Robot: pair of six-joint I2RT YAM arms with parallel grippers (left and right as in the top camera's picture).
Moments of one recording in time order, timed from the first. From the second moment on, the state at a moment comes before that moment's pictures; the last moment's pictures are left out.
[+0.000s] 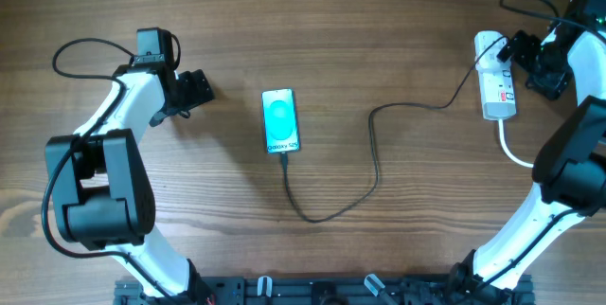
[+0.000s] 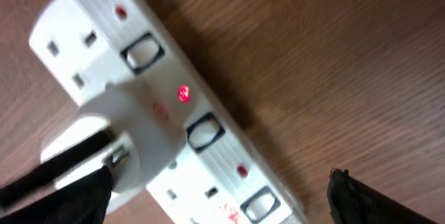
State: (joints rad) left arm 0.08 1.90 1.20 -0.58 -0.04 -0.36; right arm -0.40 2.14 1.72 -0.91 -0.11 0.28
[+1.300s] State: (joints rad) left arm 0.08 1.90 1.20 -0.58 -0.04 -0.36; right arm -0.41 1.92 1.57 -0.83 -0.02 0.17
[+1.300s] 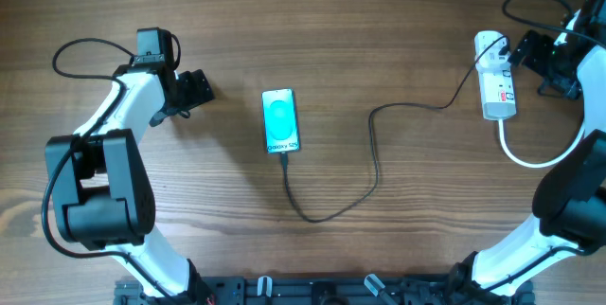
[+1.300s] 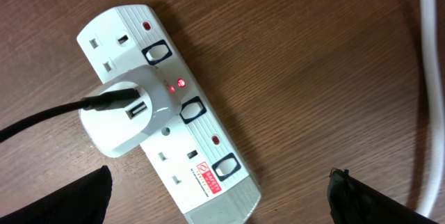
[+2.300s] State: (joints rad) left arm 0.08 1.90 1.20 -0.58 -0.04 -0.36; right arm -0.41 1.92 1.57 -0.83 0.00 0.15
